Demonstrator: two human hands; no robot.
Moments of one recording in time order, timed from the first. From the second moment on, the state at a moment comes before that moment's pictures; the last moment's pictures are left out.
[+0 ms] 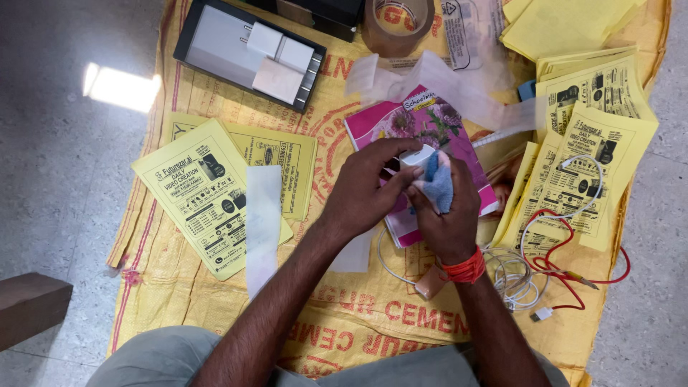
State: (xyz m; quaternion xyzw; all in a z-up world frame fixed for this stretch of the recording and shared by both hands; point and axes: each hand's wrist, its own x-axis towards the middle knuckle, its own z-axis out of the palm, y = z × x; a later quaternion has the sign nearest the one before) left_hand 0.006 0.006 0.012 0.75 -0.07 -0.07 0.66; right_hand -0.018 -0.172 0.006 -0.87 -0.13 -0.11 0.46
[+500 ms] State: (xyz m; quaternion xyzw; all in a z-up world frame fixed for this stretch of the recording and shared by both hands) left_hand 0.006 0.014 0.029 0.75 -0.07 -0.04 0.66; right_hand -0.020 -0.160 0.007 -0.86 -0.06 0.00 0.51
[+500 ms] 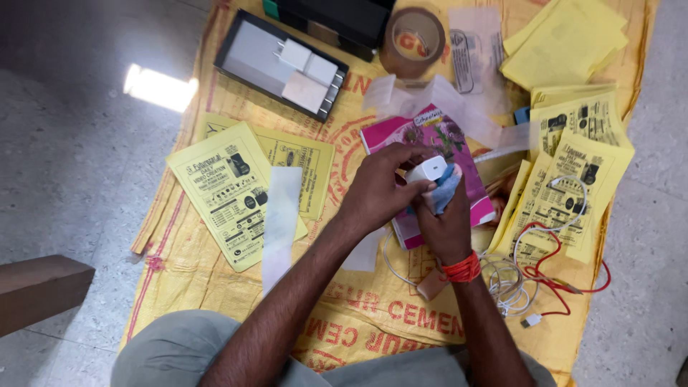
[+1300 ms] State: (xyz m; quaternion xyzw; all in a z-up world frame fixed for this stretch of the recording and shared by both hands) left_hand 0.032 0.179 0.084 0.85 -0.02 0.19 0.50; right_hand 0.083 0.023 0.091 -0.79 -0.18 0.09 0.58
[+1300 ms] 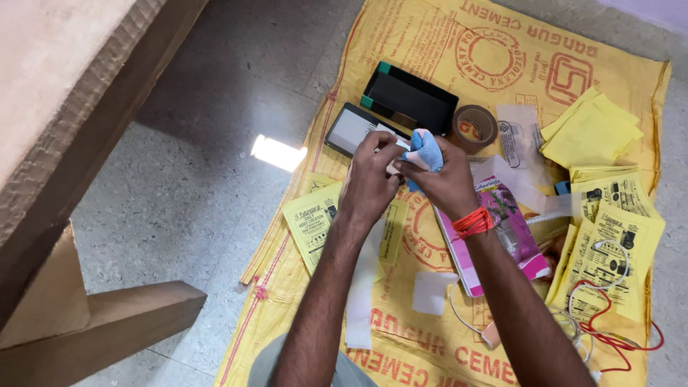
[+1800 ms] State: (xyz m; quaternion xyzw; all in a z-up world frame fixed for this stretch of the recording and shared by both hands) left_hand 0.050 0.149 0.013 0.28 0.44 0.06 0.85; right_hand 0.128 0.076 0.011 -0.89 -0.25 -0.03 0.38
